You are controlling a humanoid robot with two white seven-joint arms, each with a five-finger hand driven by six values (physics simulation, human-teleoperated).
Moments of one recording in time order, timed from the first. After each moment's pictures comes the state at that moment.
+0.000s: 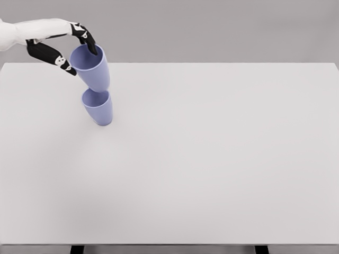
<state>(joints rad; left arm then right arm) -1.19 0.90 -1.07 -1.21 0.32 -0.53 -0.61 -0.02 0.00 0.04 0.15 0.13 -0.12 0.61</state>
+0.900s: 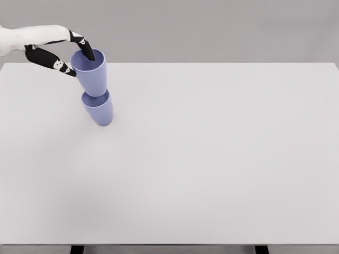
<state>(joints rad) -1.19 0.92 -1.10 -1.22 0.32 -0.53 -0.61 -0.02 0.00 0.04 0.15 0.13 -0.12 0.61</state>
